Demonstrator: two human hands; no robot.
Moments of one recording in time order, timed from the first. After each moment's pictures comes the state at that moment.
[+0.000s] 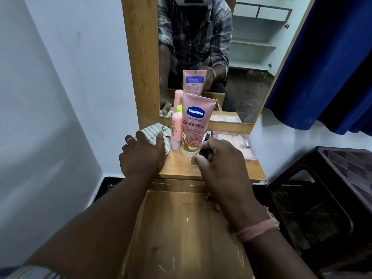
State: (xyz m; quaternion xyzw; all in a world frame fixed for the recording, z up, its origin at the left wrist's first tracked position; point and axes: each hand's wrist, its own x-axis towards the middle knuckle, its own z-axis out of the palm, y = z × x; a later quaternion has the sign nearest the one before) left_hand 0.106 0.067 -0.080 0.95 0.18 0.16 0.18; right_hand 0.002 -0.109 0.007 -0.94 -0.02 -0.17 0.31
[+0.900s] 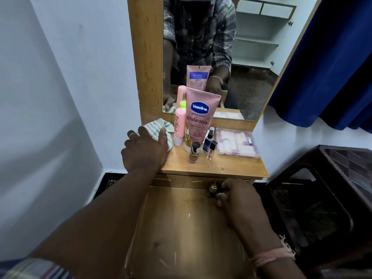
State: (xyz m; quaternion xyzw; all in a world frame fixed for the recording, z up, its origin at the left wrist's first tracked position) left_hand 0.105 0.065 -0.078 0.96 0.19 0.15 0.16; right_hand -0.026 -0.161 -0.075 -0.97 0.06 -0.02 0.24
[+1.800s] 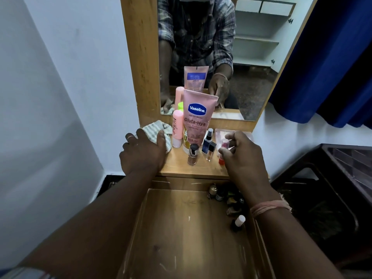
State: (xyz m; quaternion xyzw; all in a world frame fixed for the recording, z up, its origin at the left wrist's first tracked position) left_hand 0.106 0.067 -0.079 0.96 0.18 0.15 0.17; right_hand 0.036 -0.158 -0.017 -0.92 0.05 -0.18 0.35
